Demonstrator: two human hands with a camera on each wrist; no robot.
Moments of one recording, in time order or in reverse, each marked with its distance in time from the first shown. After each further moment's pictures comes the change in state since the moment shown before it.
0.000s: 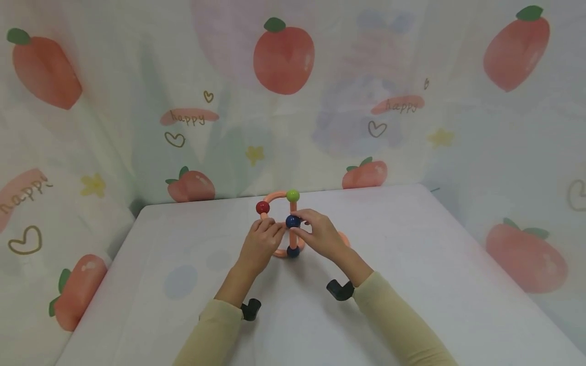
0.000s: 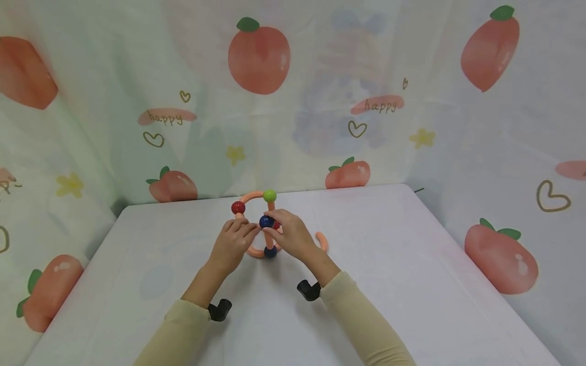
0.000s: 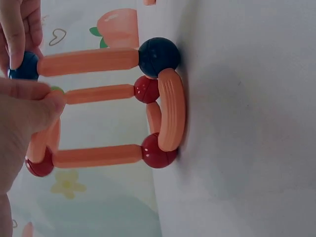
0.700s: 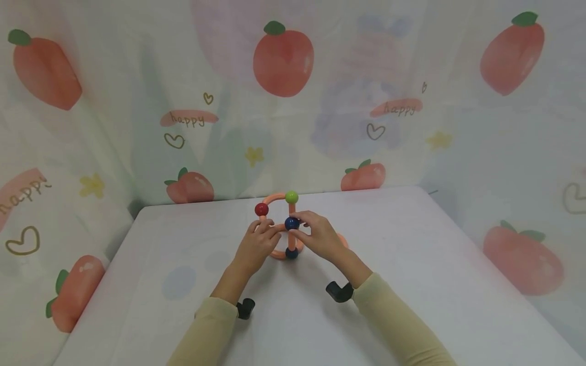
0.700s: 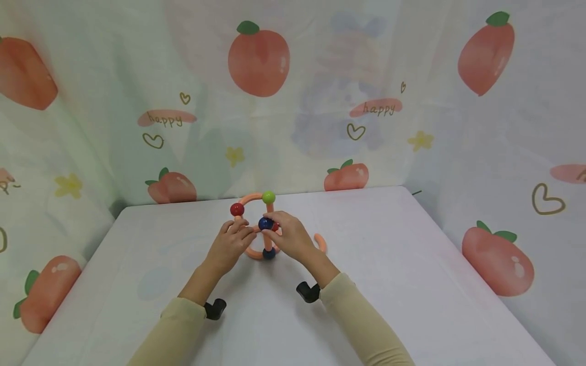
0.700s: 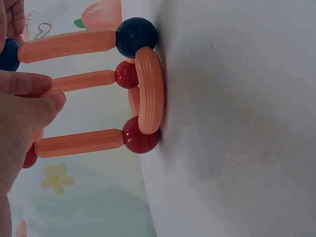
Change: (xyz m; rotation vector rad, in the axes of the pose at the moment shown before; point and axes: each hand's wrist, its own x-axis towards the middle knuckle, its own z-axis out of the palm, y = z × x) left_hand -0.008 -0.010 0.012 0.028 -0.103 0.060; right_hand -0.001 0.001 0.000 0.012 0.006 -0.026
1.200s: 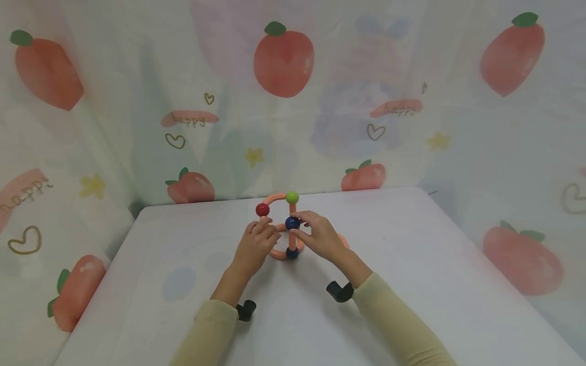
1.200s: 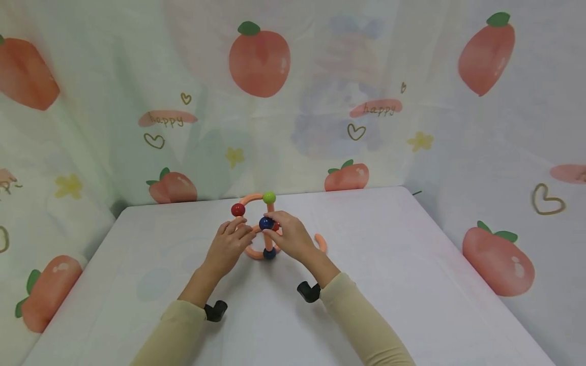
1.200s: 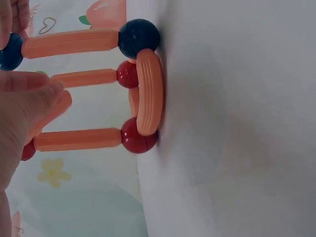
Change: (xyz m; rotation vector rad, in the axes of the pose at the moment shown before) left_hand -0.004 0.006 0.000 -0.118 0.075 -0.118; right_hand -0.001 0.000 0.000 -0.009 -0.011 0.027
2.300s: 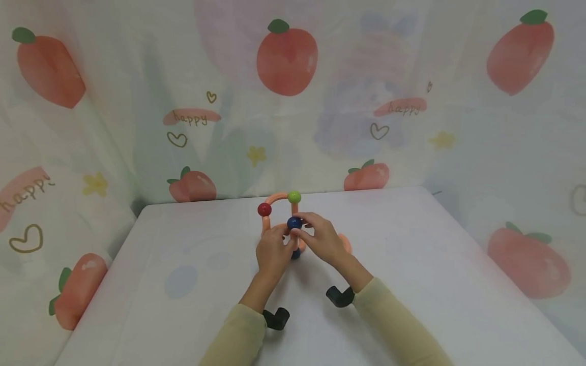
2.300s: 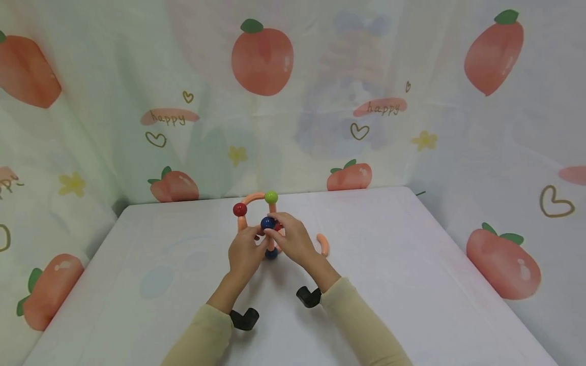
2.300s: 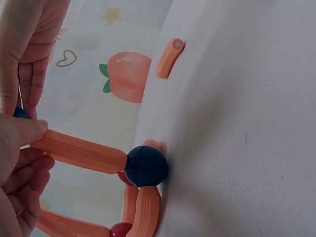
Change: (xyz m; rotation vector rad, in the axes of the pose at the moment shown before) left_hand 0.031 0.048 0.007 -0.490 0.143 -0.679; right_hand -0.004 0.003 0.008 0.095 0.070 0.045
